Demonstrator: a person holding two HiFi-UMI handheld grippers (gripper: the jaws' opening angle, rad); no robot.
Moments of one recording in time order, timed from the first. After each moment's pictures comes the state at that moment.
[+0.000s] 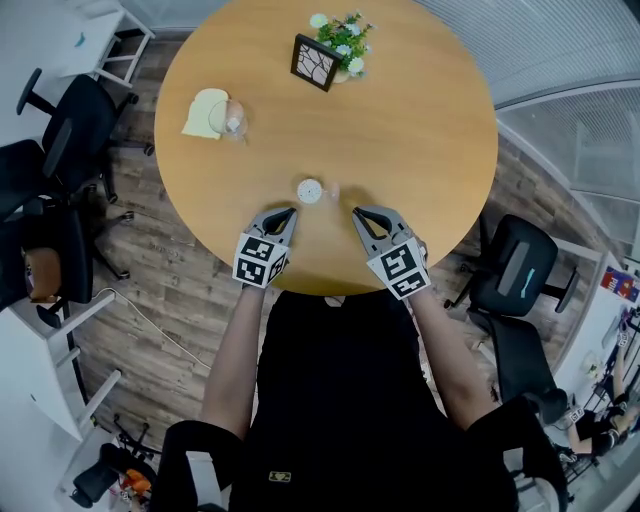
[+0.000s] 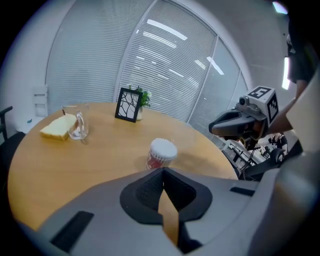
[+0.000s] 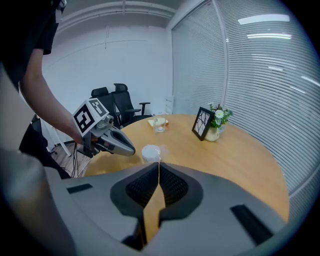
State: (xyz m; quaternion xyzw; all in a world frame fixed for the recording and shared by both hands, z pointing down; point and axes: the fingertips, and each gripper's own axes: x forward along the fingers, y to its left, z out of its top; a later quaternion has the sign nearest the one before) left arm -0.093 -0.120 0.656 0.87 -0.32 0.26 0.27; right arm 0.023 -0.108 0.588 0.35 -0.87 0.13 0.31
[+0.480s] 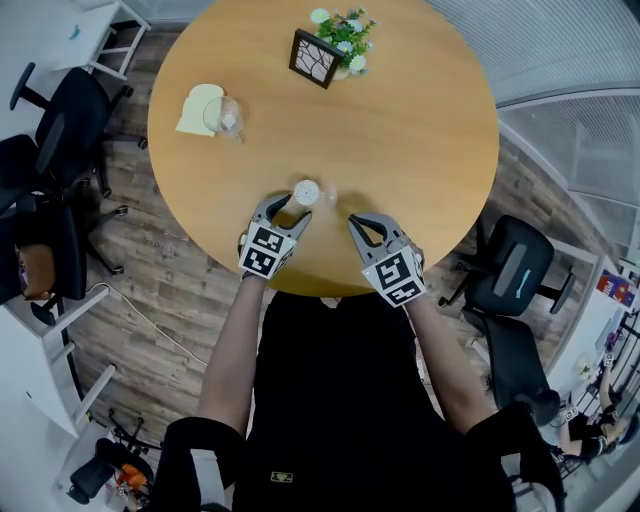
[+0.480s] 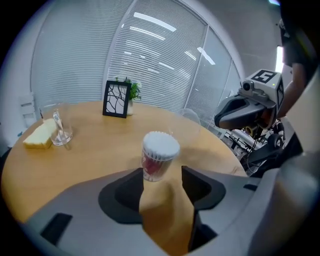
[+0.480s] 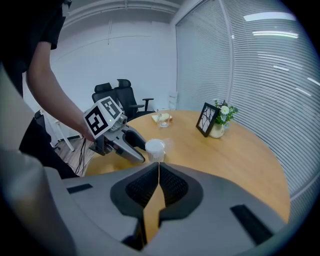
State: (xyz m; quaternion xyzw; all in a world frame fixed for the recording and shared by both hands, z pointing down) left arm -0.070 -0.131 0.685 0.88 -0.28 0.31 0.24; right arm 0.018 -0.100 0.601 0.33 -0.87 0.13 0.34
